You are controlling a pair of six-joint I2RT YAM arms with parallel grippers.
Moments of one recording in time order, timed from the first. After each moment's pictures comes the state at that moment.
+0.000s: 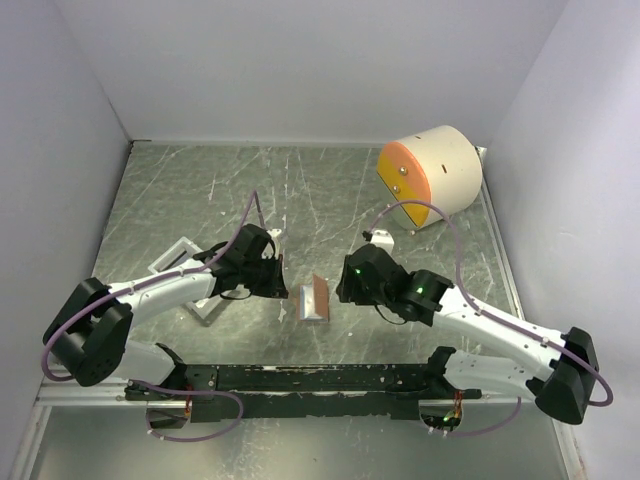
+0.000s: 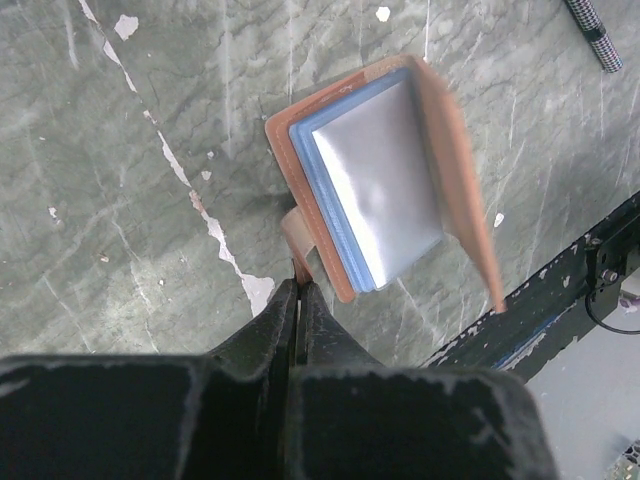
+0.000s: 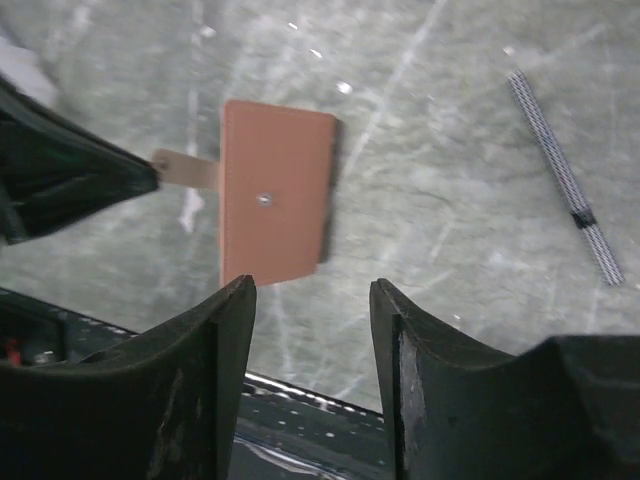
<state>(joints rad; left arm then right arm) -0.70 1.38 0.73 -0.26 0.25 -0.51 0.94 1.04 0.78 -0.63 0.30 0.82</state>
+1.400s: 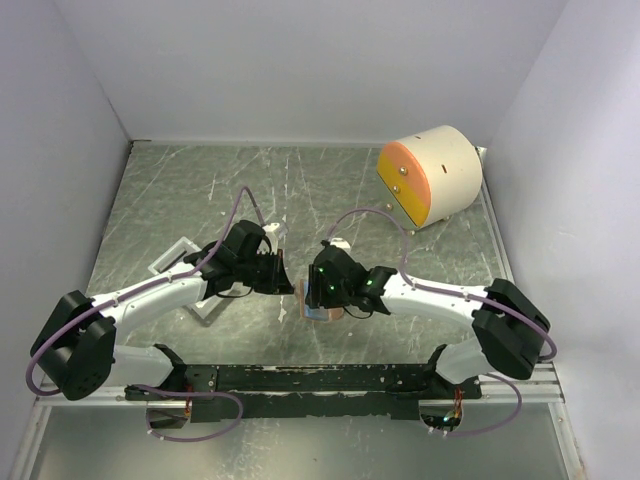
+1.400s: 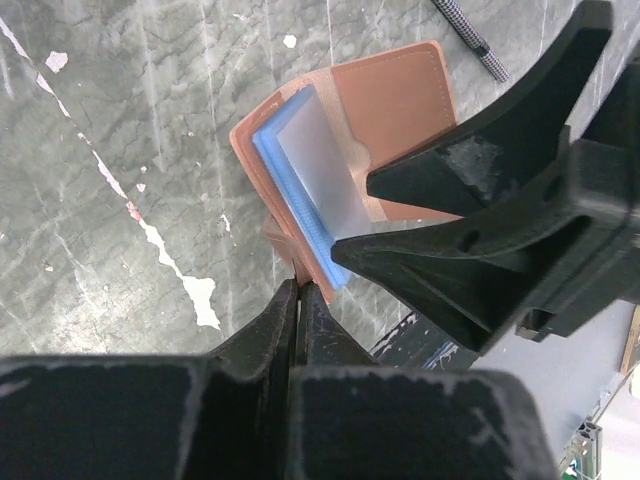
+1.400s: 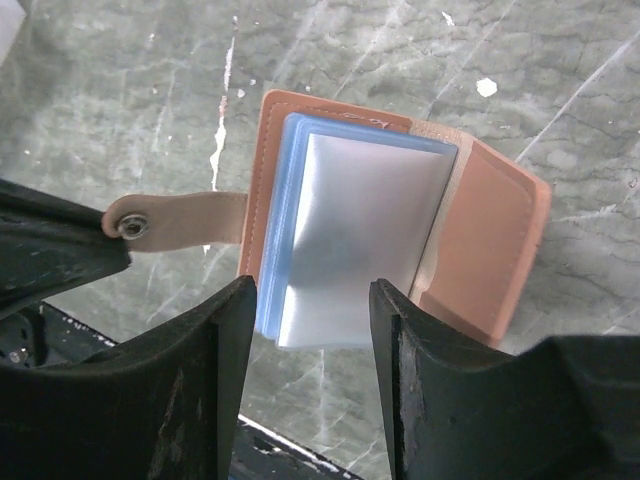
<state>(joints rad) -0.70 1.30 0.74 -0.24 0.33 -0.55 0.96 1.40 0.77 -0.26 0.10 0.76</state>
